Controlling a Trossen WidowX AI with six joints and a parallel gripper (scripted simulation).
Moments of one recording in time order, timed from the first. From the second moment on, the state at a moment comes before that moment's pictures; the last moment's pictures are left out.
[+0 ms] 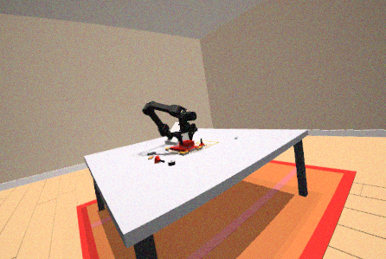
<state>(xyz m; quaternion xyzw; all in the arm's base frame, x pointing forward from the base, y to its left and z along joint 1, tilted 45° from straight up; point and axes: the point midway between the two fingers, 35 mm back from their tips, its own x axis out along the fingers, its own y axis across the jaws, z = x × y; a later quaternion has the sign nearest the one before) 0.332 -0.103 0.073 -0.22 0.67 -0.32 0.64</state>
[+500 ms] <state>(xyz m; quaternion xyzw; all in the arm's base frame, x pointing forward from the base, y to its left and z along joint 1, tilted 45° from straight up) 0.333 -0.104 0.070 -0.22 0.67 -0.31 0.64</state>
